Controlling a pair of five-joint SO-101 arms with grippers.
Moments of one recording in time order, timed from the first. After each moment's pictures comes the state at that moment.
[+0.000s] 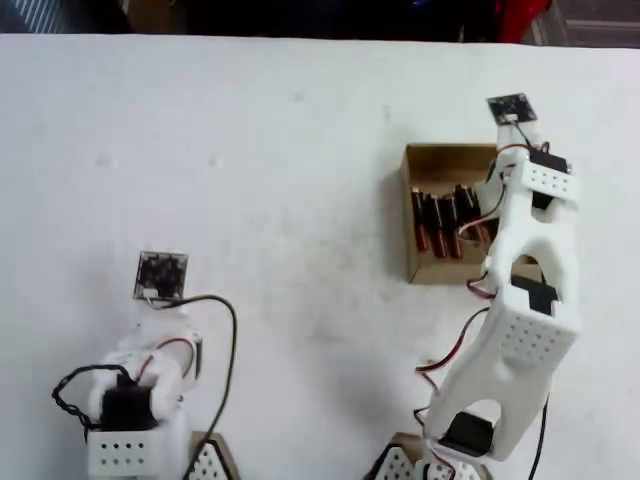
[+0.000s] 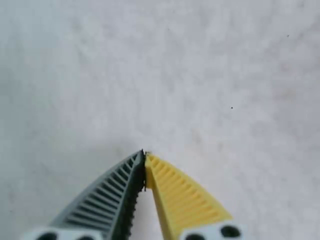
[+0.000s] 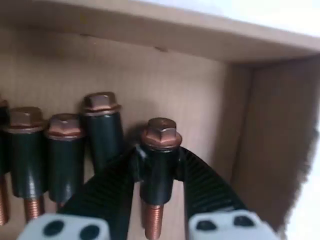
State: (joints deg) left arm -8.2 -104.4 97.1 74.0 -2.6; right arm 16.0 32.0 -11.7 56.7 31.5
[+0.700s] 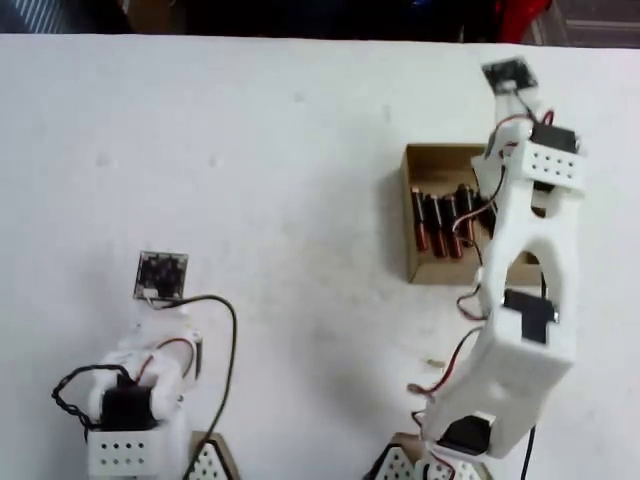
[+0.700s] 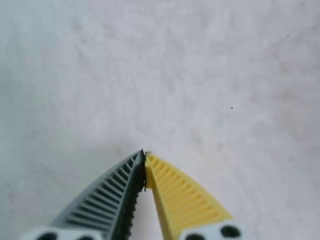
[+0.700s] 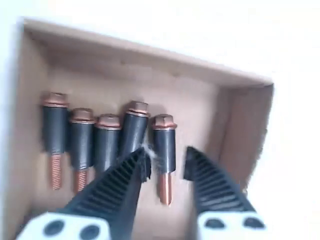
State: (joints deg) left arm -8.2 -104.4 97.1 74.0 -2.6; right arm 12.4 19.0 -17.1 70.0 31.4
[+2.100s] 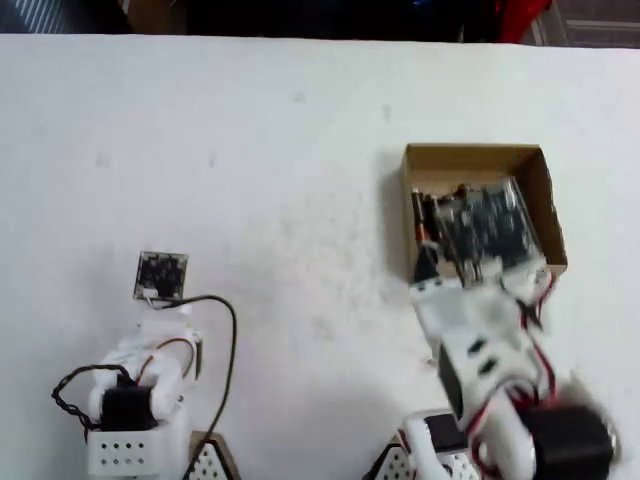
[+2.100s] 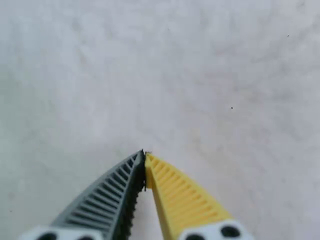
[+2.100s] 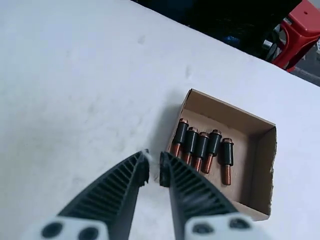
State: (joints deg) left arm -8.2 -104.4 97.1 74.0 -2.6; right arm -11.4 -65.3 14.8 93.3 18.1
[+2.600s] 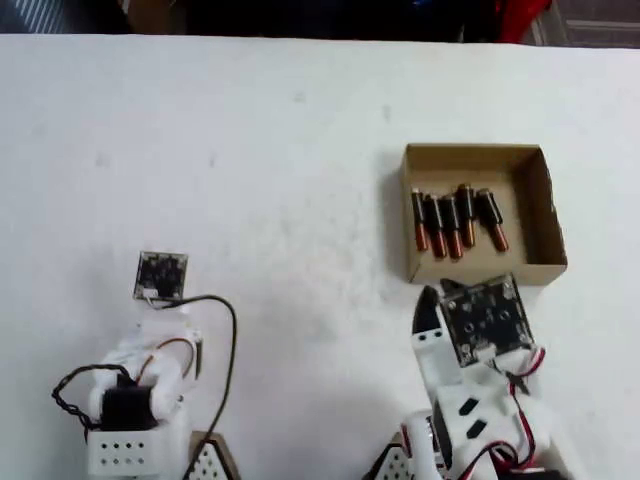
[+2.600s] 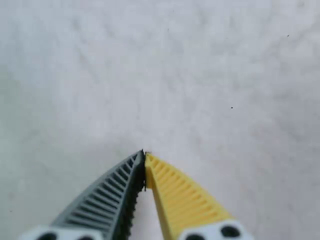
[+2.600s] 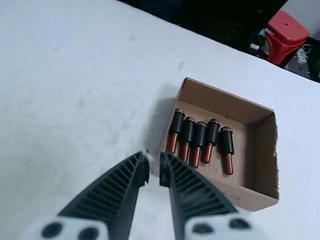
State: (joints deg) left arm -8.2 -104.4 97.1 74.0 -2.6; right arm -7.8 -91.1 39.8 88.7 18.2
